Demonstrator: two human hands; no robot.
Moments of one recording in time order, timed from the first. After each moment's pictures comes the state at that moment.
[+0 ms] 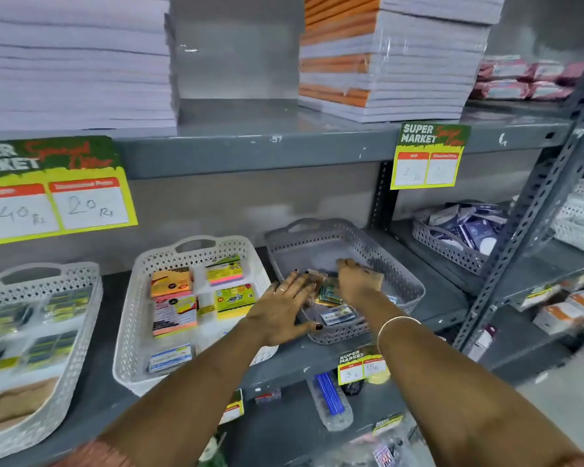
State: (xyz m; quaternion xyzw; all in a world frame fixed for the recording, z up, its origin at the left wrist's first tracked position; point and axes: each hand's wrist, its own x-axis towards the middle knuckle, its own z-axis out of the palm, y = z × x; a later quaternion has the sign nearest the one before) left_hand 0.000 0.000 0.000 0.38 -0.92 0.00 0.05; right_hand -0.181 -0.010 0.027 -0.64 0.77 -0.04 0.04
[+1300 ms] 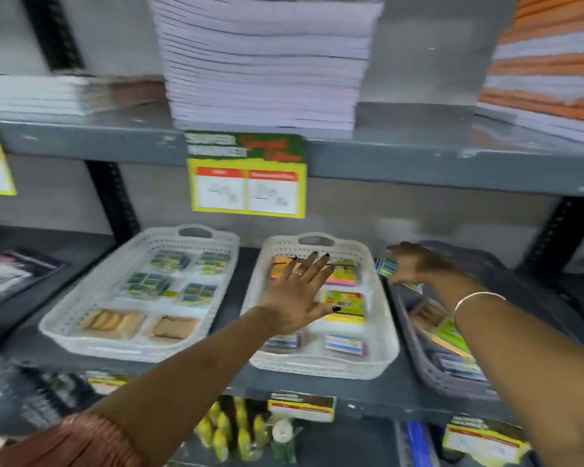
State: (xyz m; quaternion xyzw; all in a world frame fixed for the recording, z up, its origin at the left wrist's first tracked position) left_hand 0.132 0.007 0.022 0.54 -0.83 0.07 0.11; right_hand -0.097 -0.101 0.078 -0.80 0.60 0.03 0.04
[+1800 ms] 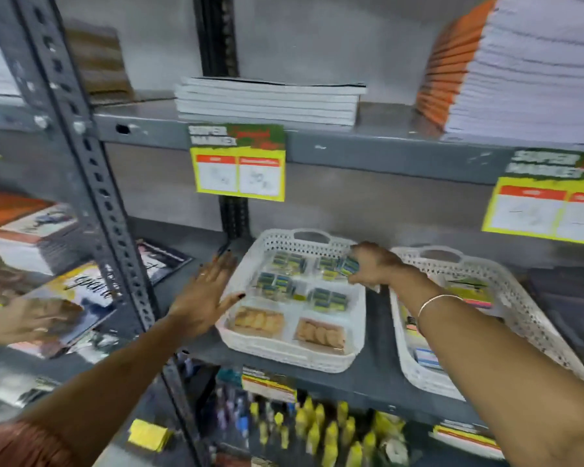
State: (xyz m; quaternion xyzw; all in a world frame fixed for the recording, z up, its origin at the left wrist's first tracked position) left_hand 0.521 0.131 0.004 0.72 -0.68 0.05 0.15; right_hand 0.239 -0.050 0.066 -0.88 0.48 0.00 0.04
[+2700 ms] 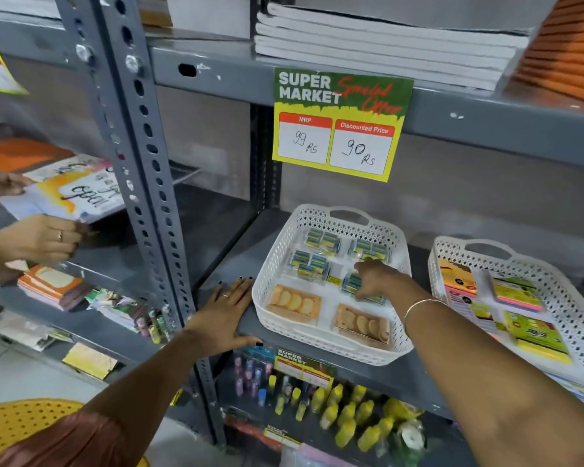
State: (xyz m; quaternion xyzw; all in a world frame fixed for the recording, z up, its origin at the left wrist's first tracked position) left_hand 0.559 0.163 -0.086 0.68 -0.73 0.00 0.06; right_hand 0.312 -0.052 -0.011 -0.86 0.48 0.17 0.05
